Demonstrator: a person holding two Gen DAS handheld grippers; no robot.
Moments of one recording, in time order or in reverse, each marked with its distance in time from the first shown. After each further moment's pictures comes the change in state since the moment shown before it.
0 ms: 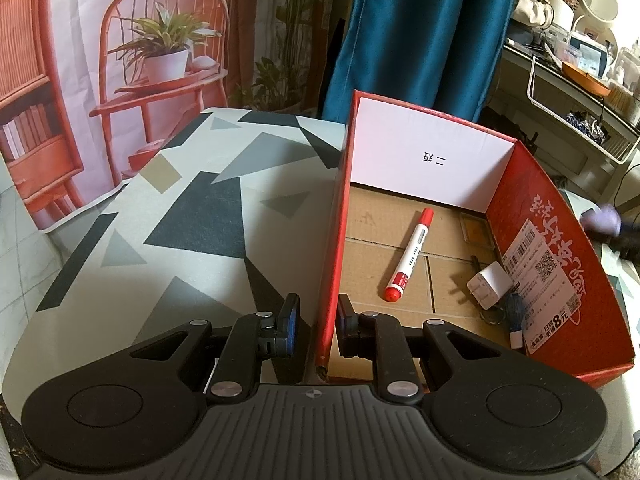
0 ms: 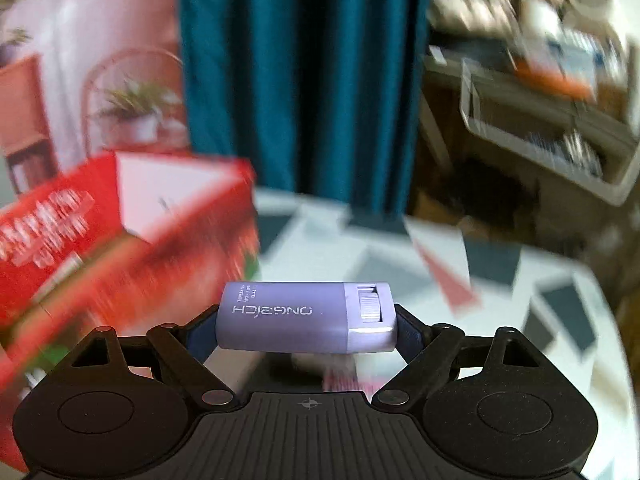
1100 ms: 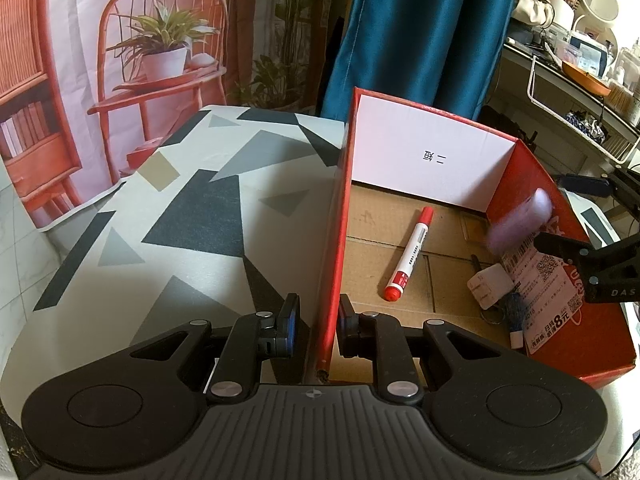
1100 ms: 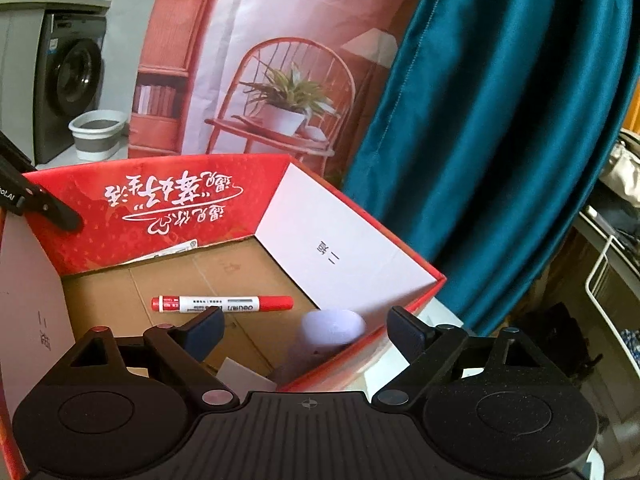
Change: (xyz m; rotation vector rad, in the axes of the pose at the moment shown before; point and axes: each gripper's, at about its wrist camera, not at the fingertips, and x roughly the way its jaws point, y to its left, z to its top) left arm 0.003 0.001 0.001 -0.002 0.005 -0.004; right arm 0.004 0.112 0.026 -0.460 -0.052 0.179
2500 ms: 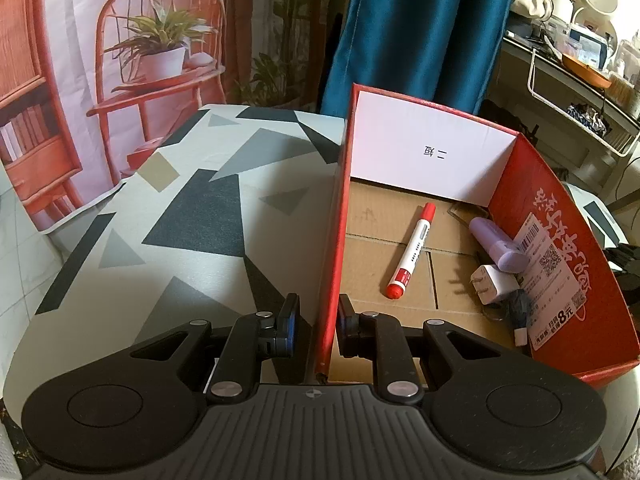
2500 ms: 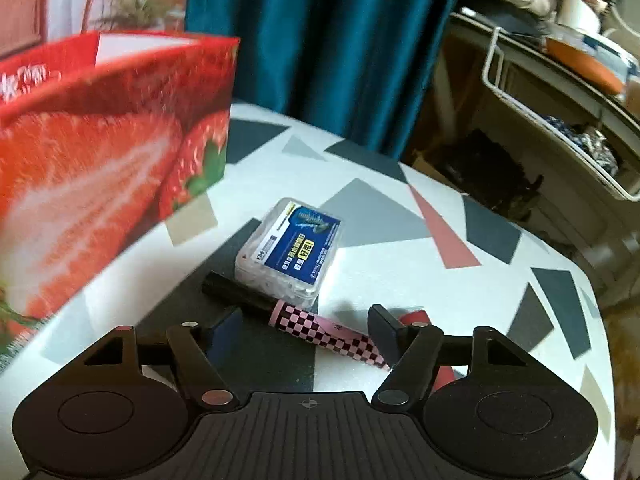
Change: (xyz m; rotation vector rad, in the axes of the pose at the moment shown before) left arm 0.002 0.001 0.000 0.017 0.010 0.007; right arm 0.039 -0.089 -0.133 0.310 0.271 -0.220
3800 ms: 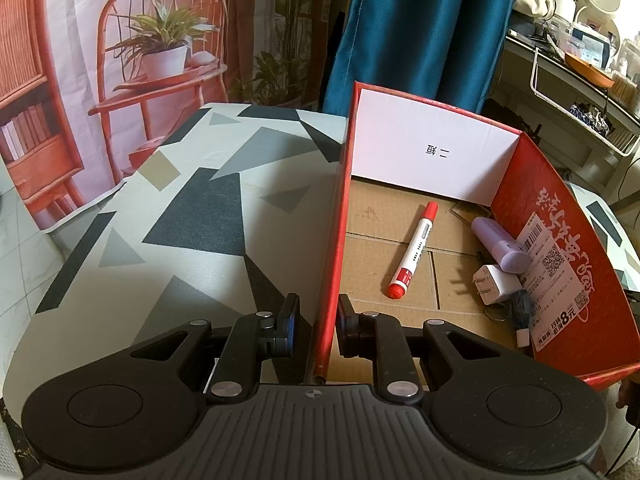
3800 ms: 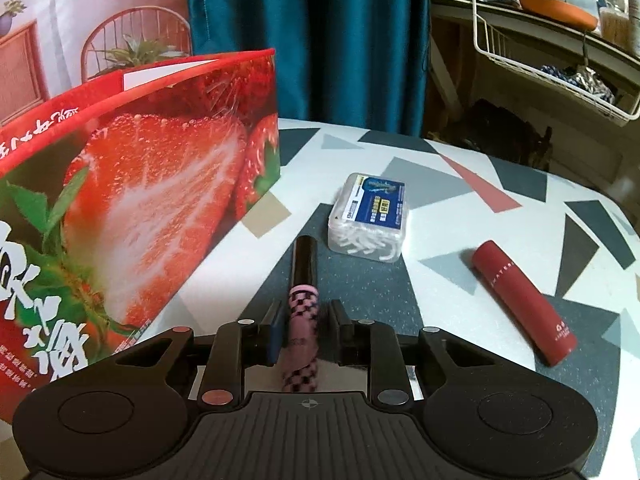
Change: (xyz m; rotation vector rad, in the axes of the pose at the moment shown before) left arm 0.001 -0.003 0.001 -0.002 0.003 0.010; right arm -0.029 0.039 -0.029 0.222 -0.062 0.103
